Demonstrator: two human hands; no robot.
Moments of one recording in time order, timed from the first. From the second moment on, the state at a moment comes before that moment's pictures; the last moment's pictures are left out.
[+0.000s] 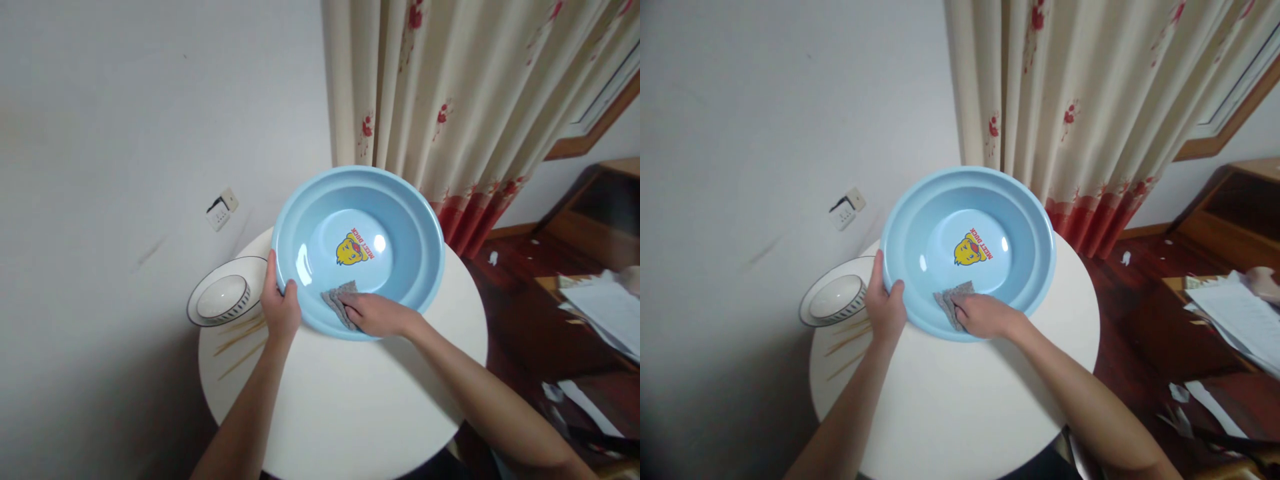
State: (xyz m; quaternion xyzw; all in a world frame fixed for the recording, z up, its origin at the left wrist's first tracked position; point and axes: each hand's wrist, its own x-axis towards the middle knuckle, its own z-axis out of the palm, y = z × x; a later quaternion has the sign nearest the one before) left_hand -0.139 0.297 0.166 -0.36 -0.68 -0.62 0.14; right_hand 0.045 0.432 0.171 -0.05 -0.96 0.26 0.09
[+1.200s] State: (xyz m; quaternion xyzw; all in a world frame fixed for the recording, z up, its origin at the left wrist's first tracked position) left_hand -0.129 0.284 0.171 -0.39 -0.63 -0.65 0.15; right_hand 0.001 0.418 0.192 -0.24 -0.96 0.17 0.00
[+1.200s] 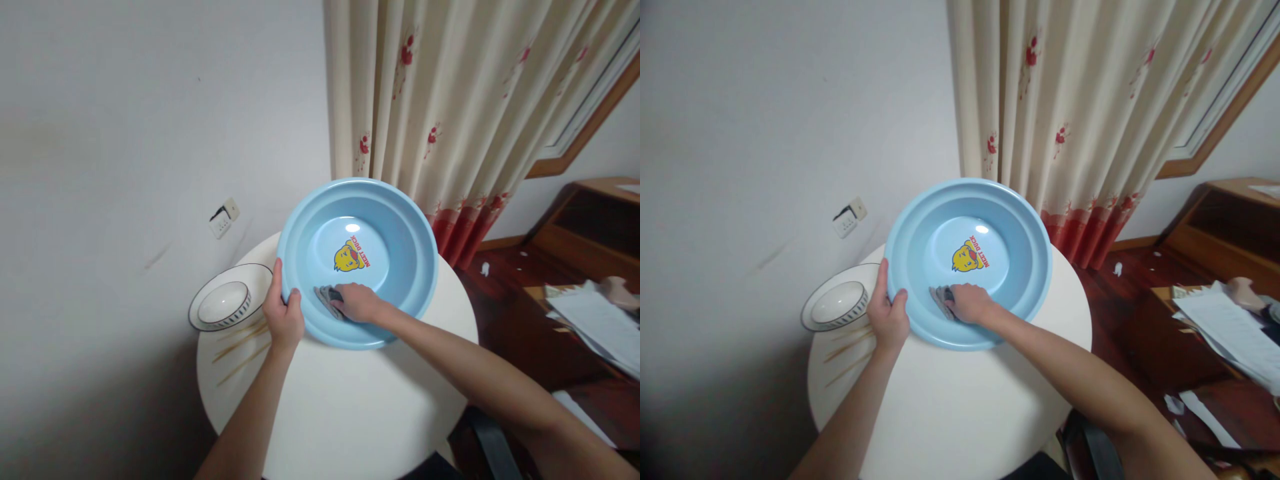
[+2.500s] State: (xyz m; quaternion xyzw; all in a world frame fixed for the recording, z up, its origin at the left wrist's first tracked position) left_hand -0.130 0.285 0.169 -0.39 -0.63 -0.66 0.13; right_hand -0.012 0.494 0.214 -0.22 -0.97 0.06 0.13
